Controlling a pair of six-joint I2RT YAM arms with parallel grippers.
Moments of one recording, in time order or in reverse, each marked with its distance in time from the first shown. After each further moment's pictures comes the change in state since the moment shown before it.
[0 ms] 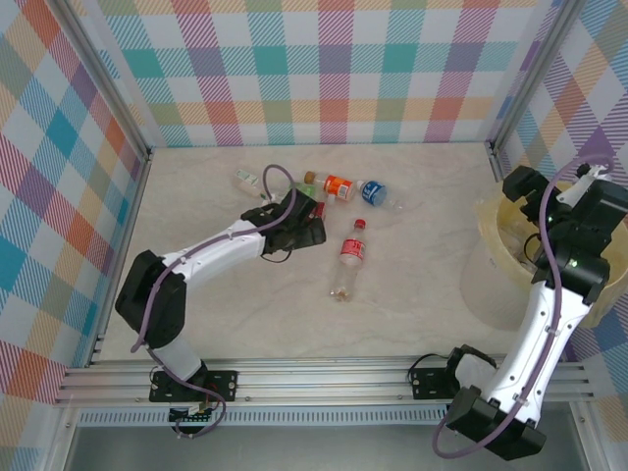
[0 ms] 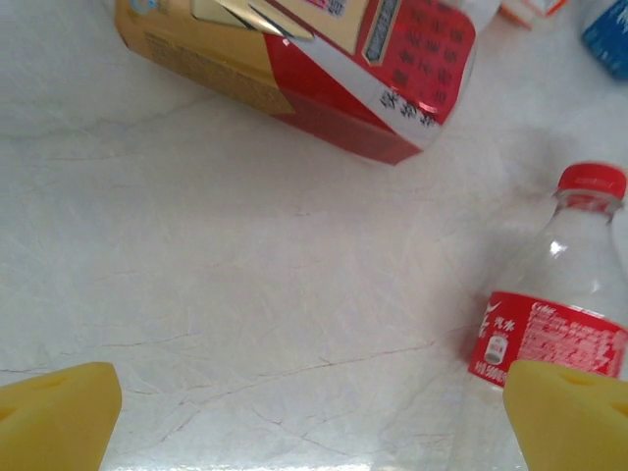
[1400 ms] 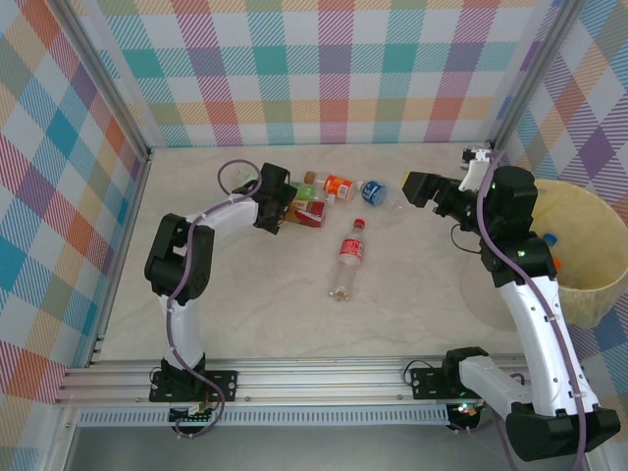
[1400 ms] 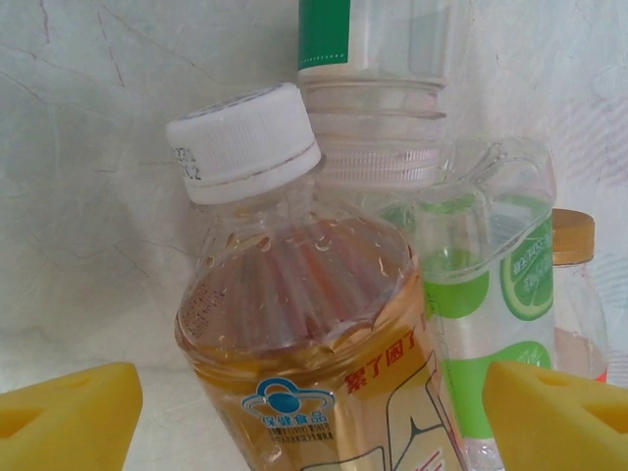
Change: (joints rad) left arm 0.277 0.345 0.166 0.249 0.119 -0.628; right arm 0.663 0.039 -0.126 0.256 -0.001 0.058
